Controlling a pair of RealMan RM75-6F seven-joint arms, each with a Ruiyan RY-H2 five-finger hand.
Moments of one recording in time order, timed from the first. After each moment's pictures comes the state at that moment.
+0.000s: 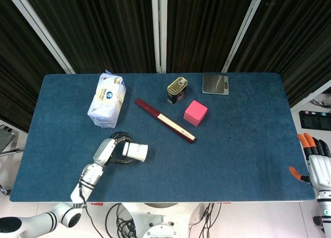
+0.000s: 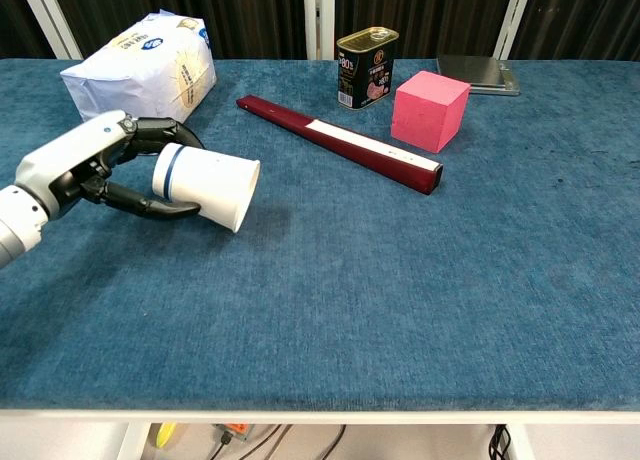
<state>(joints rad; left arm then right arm) -0.54 -1.78 -0.06 -1.10 1.53 1.22 -0.63 0.09 -1.09 0.09 -1.55 -1.36 1.35 0.04</state>
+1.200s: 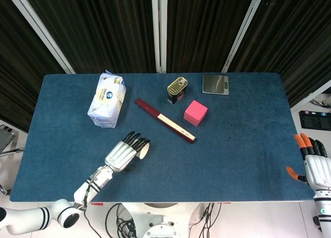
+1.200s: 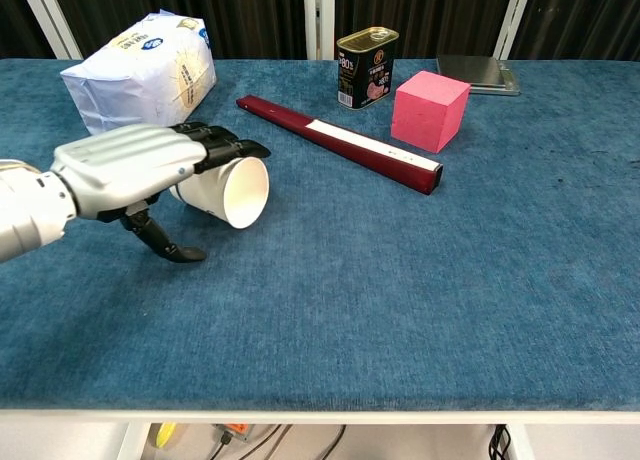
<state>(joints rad) -0.65 -1.60 -0.06 -1.48 1.45 1.01 0.40 0.10 -1.11 0.08 -1.53 -1.36 1.34 0.03</state>
